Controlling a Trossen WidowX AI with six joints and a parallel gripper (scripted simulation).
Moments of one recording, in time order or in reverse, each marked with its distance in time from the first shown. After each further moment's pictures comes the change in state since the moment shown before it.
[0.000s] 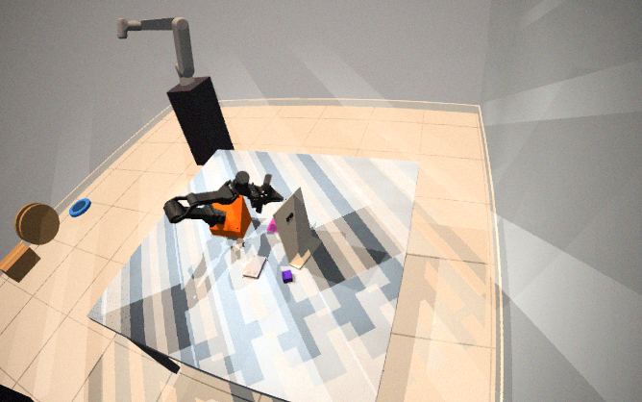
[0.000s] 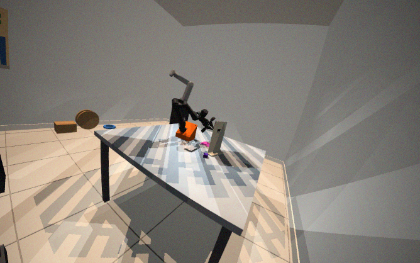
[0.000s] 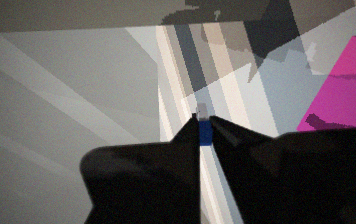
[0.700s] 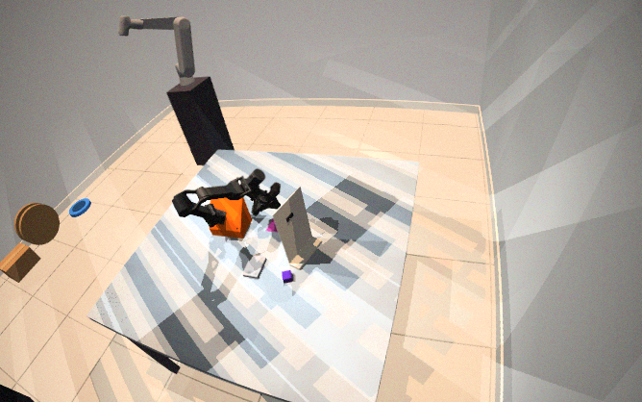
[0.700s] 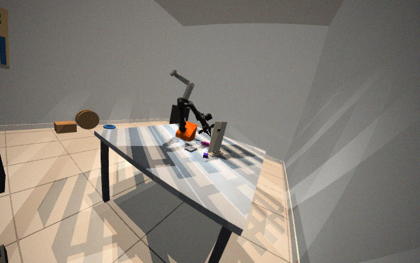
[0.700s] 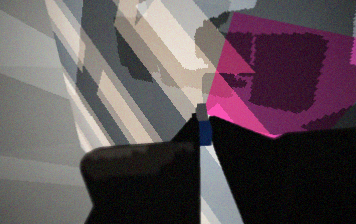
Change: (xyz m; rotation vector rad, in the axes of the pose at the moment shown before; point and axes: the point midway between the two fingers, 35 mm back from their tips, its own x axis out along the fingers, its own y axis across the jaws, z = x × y) arm 0.011 -0.069 -0.028 -0.033 0.055 -0.393
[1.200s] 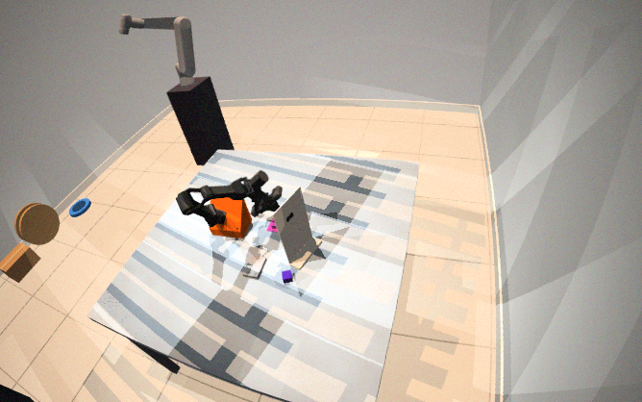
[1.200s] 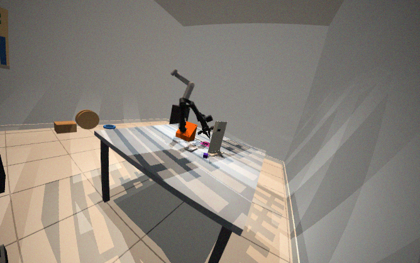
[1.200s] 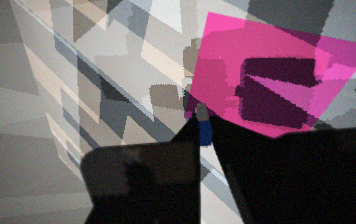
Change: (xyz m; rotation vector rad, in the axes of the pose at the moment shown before) arm 0.011 -0.016 -0.002 0.008 -0.010 -0.088
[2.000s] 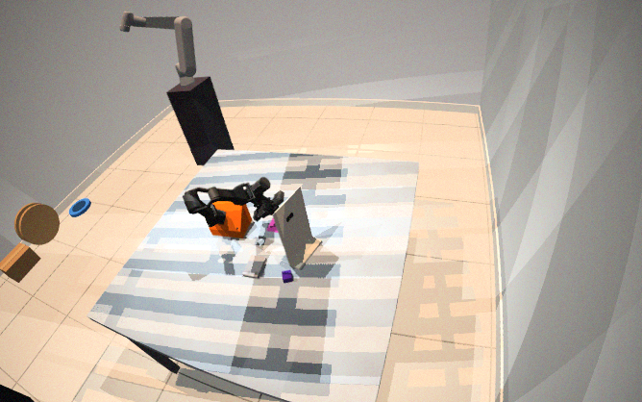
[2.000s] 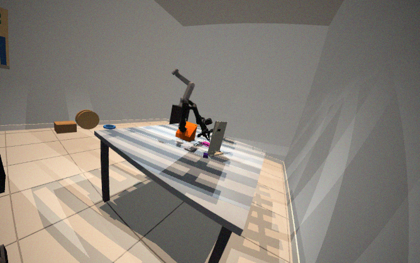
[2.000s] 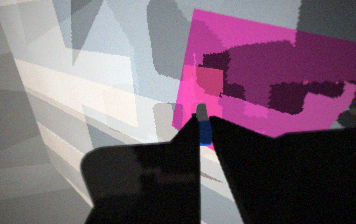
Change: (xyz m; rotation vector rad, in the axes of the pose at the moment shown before) arm 0.025 -0.016 0.000 -0.002 -0.003 -0.002
